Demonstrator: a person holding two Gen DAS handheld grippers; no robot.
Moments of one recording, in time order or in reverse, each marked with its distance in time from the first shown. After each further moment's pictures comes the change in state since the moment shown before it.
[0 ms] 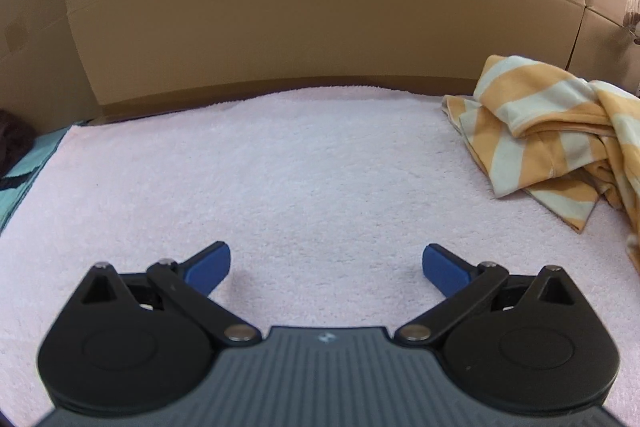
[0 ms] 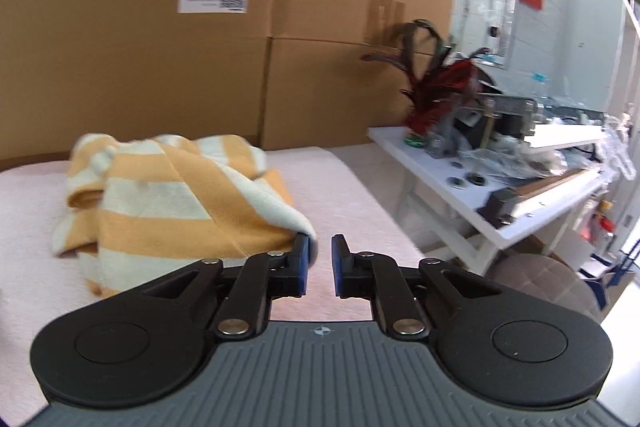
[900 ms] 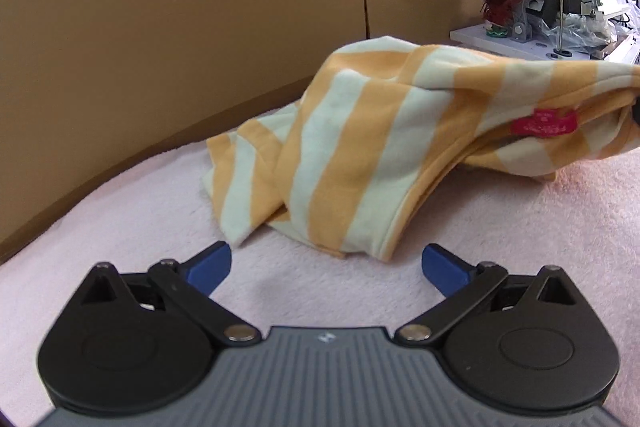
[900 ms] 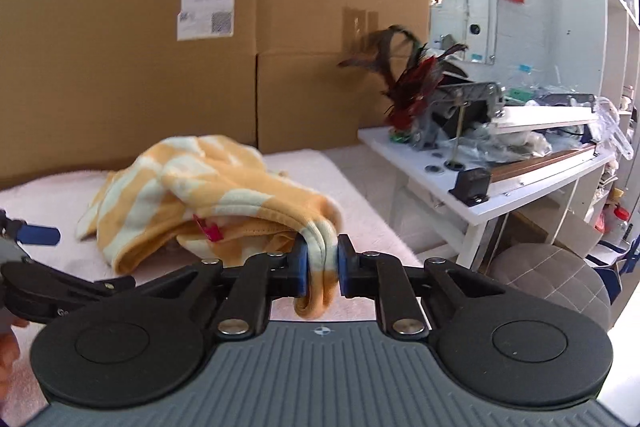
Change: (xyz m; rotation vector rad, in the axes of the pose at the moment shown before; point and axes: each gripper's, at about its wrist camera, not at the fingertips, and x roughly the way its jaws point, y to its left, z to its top) left arm 0.004 -0.149 0.013 0.359 -0.035 -0.245; right arm -0.042 -0.044 -0.026 0.084 -0.066 0.110
